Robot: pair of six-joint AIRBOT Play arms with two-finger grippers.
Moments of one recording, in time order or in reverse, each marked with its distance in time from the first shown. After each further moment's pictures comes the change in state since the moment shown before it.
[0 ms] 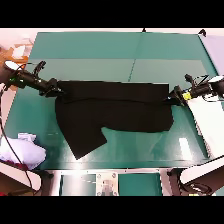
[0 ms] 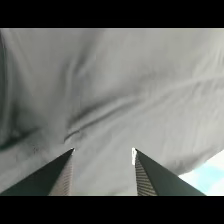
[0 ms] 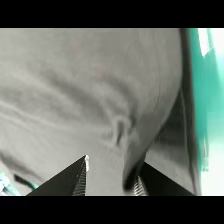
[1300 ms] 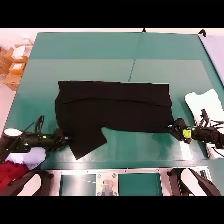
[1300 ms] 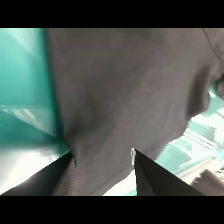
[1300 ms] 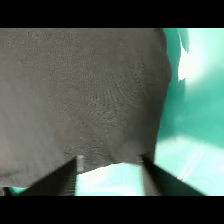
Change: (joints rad) left arm 0.081 0.776 -1.241 -0.186 0.323 0.011; right arm -0.168 0.908 -1.055 0.085 -0.393 0.043
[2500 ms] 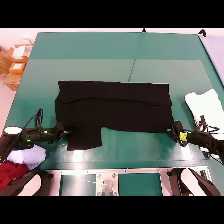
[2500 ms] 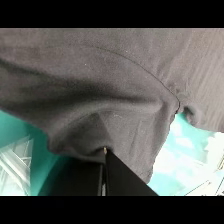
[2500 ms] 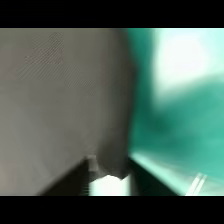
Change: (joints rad) left arm -0.042 0.002 0.031 -0.147 0.106 0.111; right arm 0.000 0.005 -0.105 0.092 -0.166 0.002
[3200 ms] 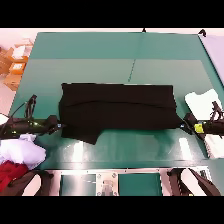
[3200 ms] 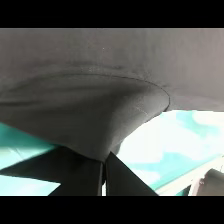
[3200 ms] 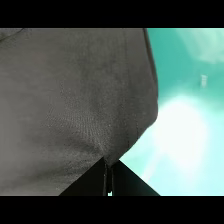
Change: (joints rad) left arm 0.000 0.130 0.223 0.188 -0.239 -0.145; right arm -0.002 0.000 0.314 -0.337 0.284 0.169
